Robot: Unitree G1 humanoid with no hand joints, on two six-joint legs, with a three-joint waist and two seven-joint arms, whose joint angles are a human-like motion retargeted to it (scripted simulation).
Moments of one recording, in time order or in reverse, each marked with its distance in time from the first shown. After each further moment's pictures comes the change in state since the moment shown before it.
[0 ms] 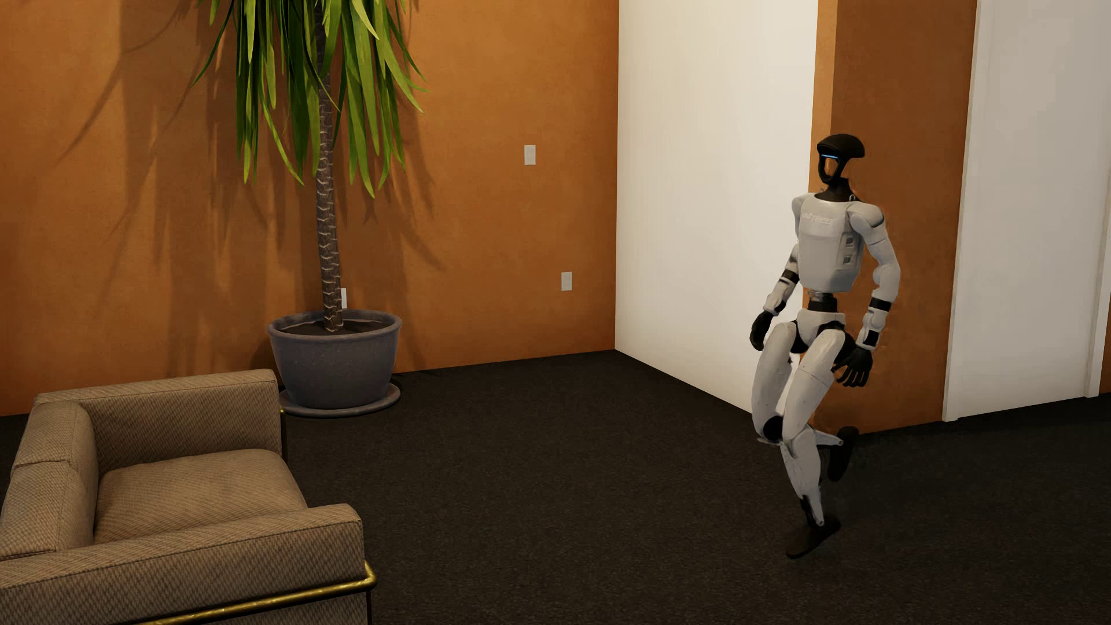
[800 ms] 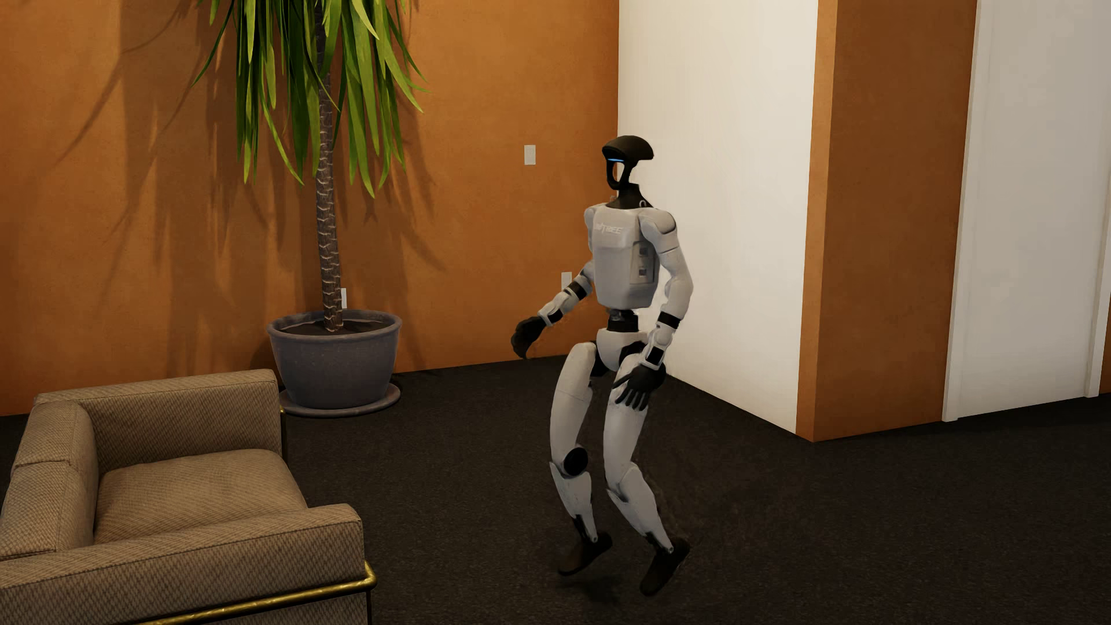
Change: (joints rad) body 0.120 -0.092 -0.136 0.079 0.069 0.066 0.000 0.000 -0.034 0.113 -0.874 -0.118 -0.099 -0.151 0.024 -0.005 -0.016 0.000 0.000 -0.009 -0.234 -0.069 -0.231 0.000 0.000 0.000 0.000 0.000 0.000
